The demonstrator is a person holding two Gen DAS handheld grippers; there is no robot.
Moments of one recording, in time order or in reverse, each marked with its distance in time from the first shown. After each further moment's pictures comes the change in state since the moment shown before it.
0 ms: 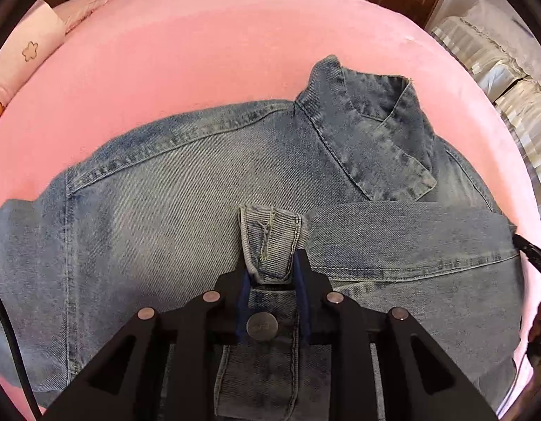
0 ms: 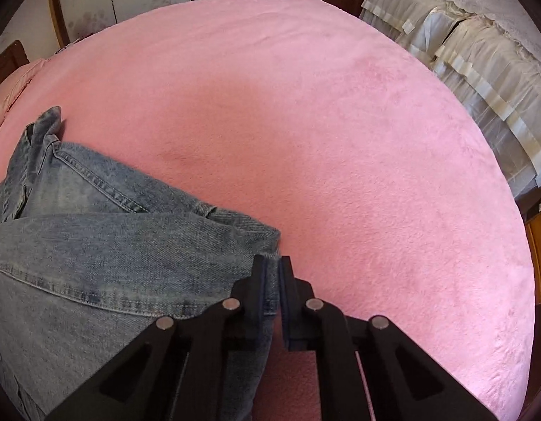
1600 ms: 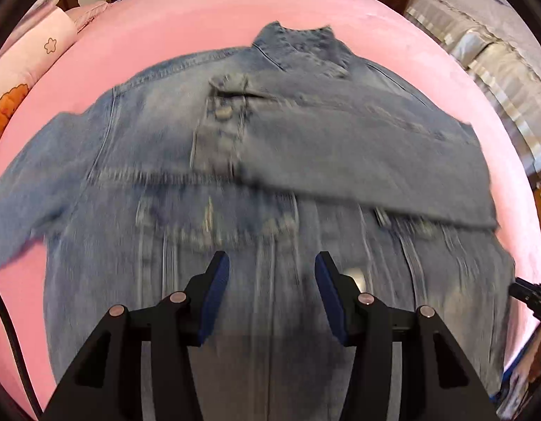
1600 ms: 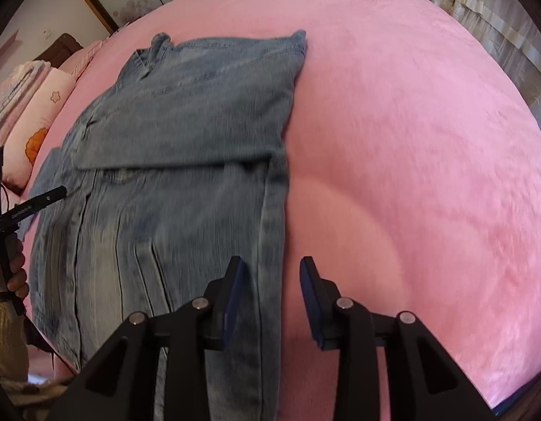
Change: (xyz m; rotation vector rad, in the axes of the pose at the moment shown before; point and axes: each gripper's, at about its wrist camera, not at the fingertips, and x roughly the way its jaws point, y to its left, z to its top) left arm -0.099 -0.030 -0.161 0.073 0.023 0.002; right arm -0.124 -0.038 -0.205 0.010 0.184 0.326
